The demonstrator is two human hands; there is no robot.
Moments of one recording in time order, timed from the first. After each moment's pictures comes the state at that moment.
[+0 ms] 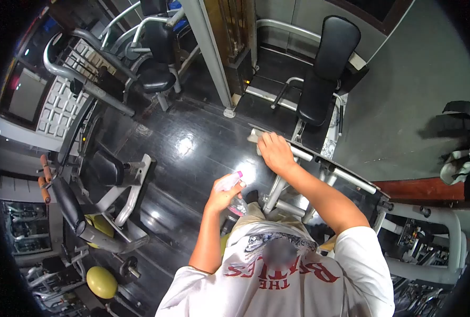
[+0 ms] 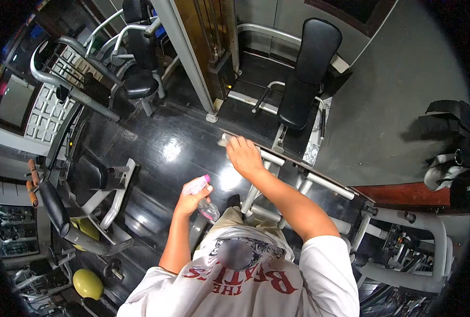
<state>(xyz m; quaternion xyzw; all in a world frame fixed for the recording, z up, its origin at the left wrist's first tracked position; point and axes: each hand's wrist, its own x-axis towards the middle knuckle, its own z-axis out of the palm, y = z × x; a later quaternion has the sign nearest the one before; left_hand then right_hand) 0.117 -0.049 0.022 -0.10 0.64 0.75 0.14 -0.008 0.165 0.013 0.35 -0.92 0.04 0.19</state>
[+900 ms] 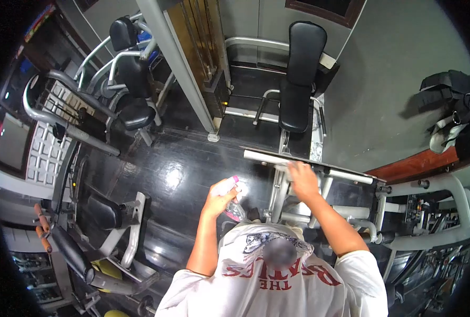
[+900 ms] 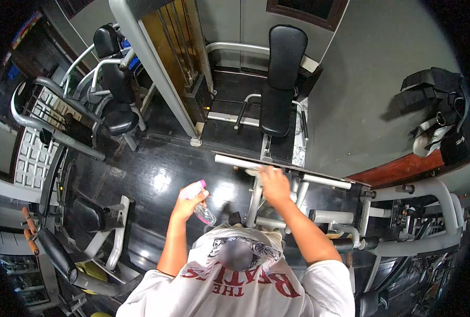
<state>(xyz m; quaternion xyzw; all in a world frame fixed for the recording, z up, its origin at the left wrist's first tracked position) 0.047 -0.083 0.017 0.01 0.65 0.74 0.19 0.062 0.233 0.001 0.07 -1.00 0.06 0.01</state>
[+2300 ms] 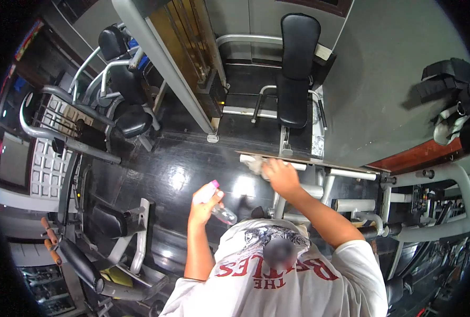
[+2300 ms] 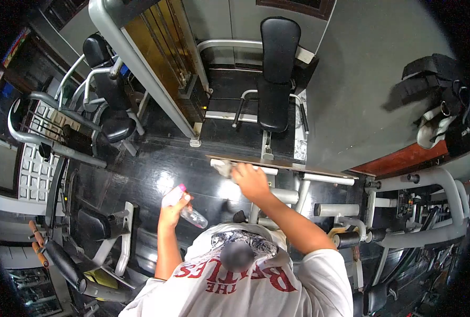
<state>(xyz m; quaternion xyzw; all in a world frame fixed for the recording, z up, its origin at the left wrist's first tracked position) 0.041 -0.110 0.030 -0.05 0.64 0.75 0.14 0.022 0.184 -0.007 0.17 -0.98 0.07 0.08</state>
